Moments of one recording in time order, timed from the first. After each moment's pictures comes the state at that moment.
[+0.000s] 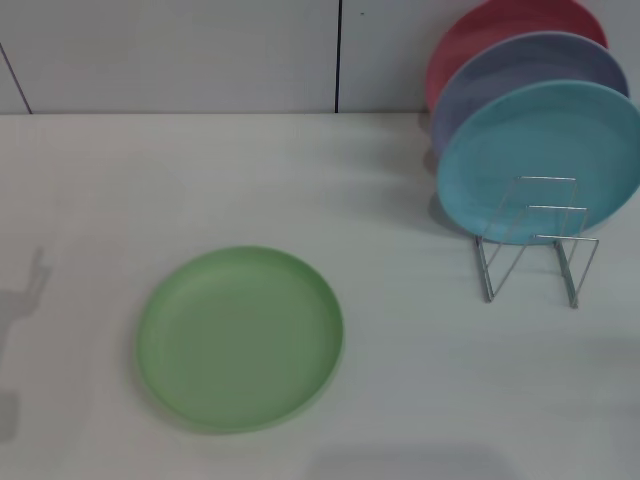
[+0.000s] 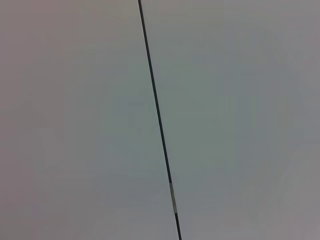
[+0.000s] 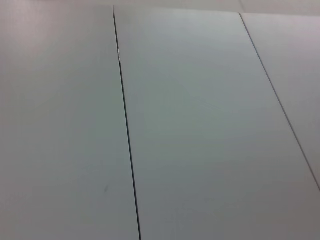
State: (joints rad) left arm -0.23 -2.07 -1.22 -0.25 2.59 1.26 0.06; right arm 0.26 2.09 -0.88 0.12 -0.17 -1.94 0.31
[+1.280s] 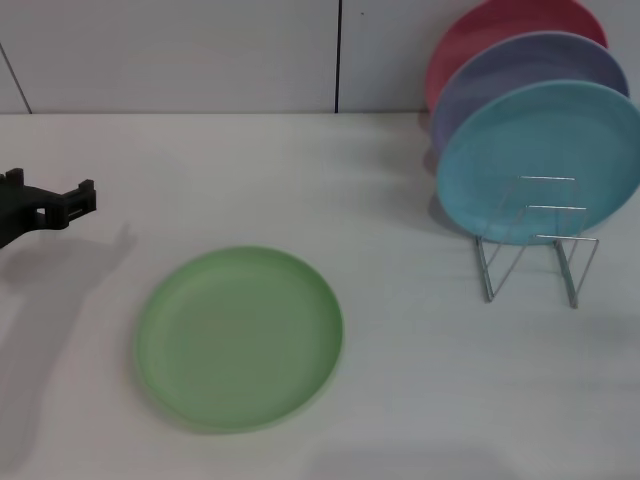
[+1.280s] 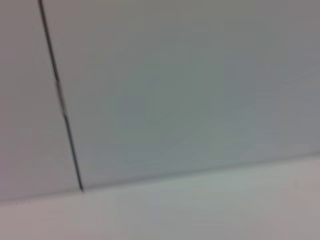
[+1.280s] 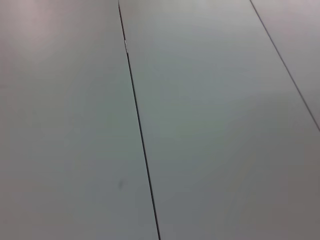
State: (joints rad) left arm -0.09 -1.96 -1.43 -1.41 2.69 -0.37 0.15; right arm 0.31 2.08 -0.87 0.11 -0.19 -1.88 0.33
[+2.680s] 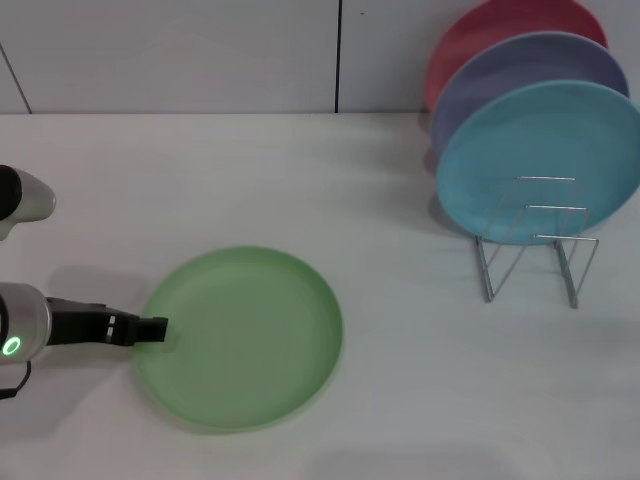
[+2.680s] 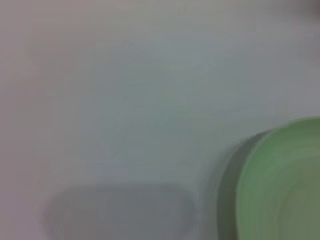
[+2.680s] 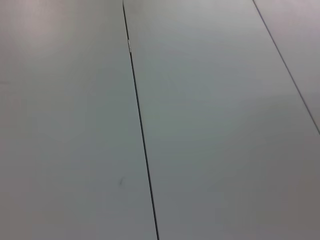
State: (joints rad) left arm -0.17 -2.06 -1.56 -1.49 2.61 -1.04 0.27; right arm 0.29 2.08 -0.88 0.11 -0.19 -1.89 0.32
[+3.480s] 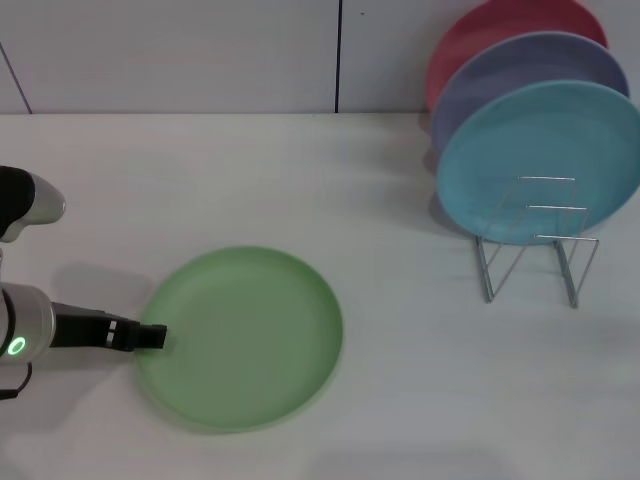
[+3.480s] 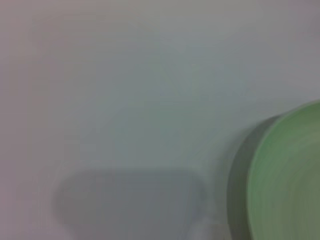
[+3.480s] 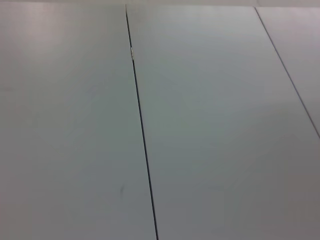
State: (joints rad) left arm -0.20 -2.06 -1.56 -1.45 2.65 -1.06 0.26; right arm 0.28 2.08 -0.88 0.08 -0.19 -1.89 0.32
